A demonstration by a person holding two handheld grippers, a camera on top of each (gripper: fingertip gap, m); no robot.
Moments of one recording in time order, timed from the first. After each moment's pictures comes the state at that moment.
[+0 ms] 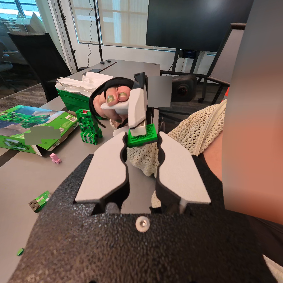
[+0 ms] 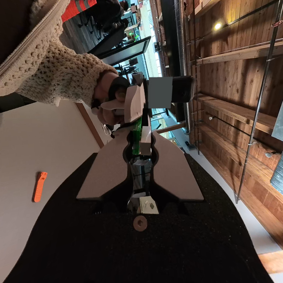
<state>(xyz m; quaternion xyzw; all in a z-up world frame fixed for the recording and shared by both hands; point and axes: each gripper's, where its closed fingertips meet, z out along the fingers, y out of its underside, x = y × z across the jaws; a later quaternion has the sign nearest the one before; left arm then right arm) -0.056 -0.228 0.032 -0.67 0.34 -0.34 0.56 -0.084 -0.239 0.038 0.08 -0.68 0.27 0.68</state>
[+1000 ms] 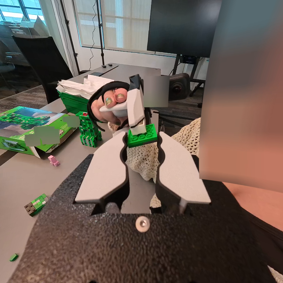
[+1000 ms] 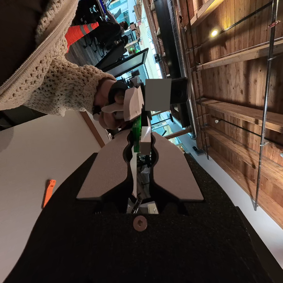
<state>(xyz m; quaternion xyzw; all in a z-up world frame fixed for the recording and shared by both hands) -0.052 -0.225 0.036 -0.67 0.33 -0.34 0.57 -0.079 -0.235 0.042 0.08 -0.68 0.32 0.66</state>
